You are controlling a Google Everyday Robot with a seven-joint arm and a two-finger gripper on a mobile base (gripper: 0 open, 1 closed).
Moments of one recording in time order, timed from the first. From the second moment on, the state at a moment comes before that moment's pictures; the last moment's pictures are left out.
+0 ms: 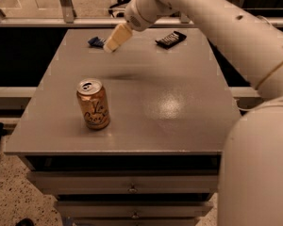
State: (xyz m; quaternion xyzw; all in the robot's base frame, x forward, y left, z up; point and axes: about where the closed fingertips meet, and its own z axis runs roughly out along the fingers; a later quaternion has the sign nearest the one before) arm 0.765 0.038 0.935 -0.50 0.75 0.09 0.42
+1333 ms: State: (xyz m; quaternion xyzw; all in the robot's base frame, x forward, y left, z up) arm 0.859 0.095 0.857 -0.38 0.81 0.18 0.42
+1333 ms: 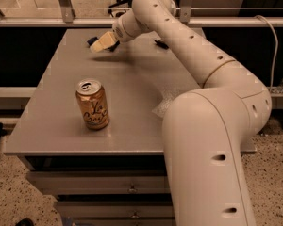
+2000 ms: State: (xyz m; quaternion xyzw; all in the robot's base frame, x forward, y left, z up) arm 0.865 0.103 0.841 -0.38 0.81 0.18 0.41
